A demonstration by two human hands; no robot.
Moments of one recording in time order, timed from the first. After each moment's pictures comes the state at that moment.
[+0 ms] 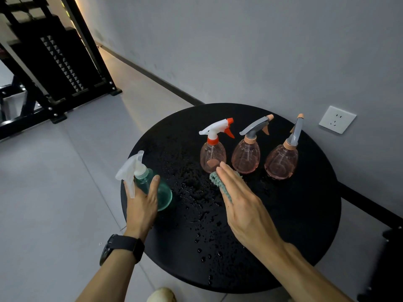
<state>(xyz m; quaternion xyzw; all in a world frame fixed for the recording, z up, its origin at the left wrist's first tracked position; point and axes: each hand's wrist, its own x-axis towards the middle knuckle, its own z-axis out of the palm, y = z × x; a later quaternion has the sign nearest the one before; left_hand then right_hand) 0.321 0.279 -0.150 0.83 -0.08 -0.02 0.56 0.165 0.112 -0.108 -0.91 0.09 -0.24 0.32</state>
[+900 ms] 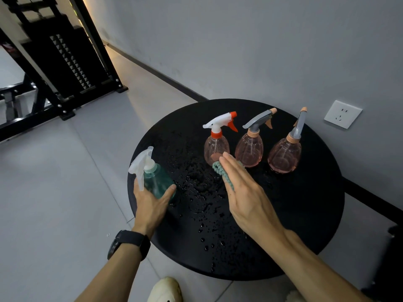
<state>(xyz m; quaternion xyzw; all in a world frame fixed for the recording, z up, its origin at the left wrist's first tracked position) 0.311 0.290 -0.165 0.85 -0.09 -0.06 0.52 0.163 0.112 -0.101 -0.91 0.08 -0.25 0.32</state>
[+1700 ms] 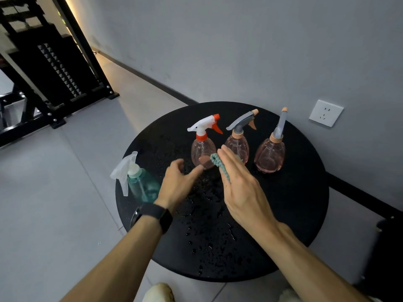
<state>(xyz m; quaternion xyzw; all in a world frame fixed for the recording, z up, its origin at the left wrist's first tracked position) 0.285 0.194 -0.109 0.86 -0.14 -0.18 0.46 0.155 0.090 -0.091 -0.90 0.13 -0.25 0.33</state>
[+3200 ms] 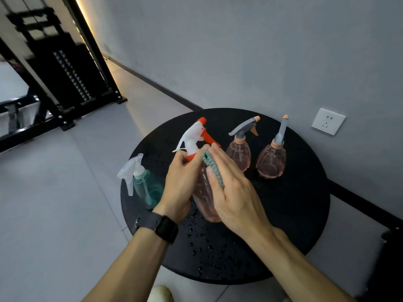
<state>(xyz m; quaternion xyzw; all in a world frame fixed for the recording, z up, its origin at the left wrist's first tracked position) 0.239 0.191 -0.042 0.70 -0.09 -0.23 0.67 0.152 0.109 -0.063 -0.88 0.08 -0.27 0.38</state>
